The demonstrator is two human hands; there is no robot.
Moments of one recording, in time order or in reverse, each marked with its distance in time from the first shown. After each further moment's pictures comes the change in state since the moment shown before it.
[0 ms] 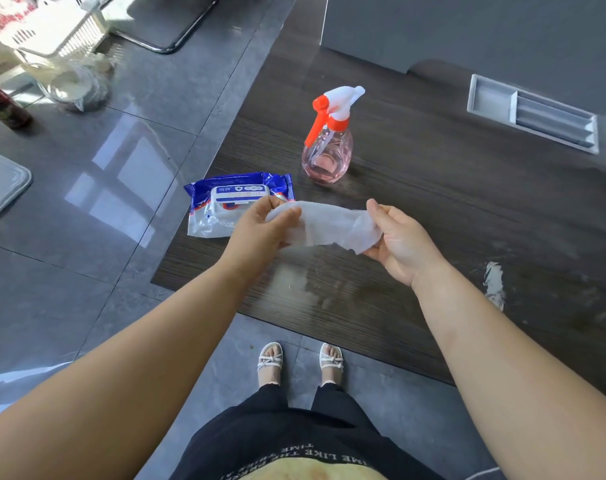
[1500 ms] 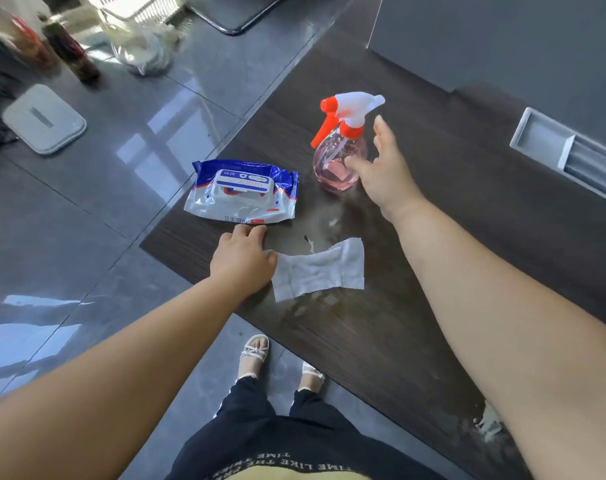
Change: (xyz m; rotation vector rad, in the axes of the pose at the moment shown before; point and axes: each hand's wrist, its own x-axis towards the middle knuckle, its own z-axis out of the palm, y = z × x) left_hand -0.002 -0.042 0.018 1.158 0.198 -0.232; right_hand 0.085 -0.067 0.020 -0.571 -0.194 -0.479
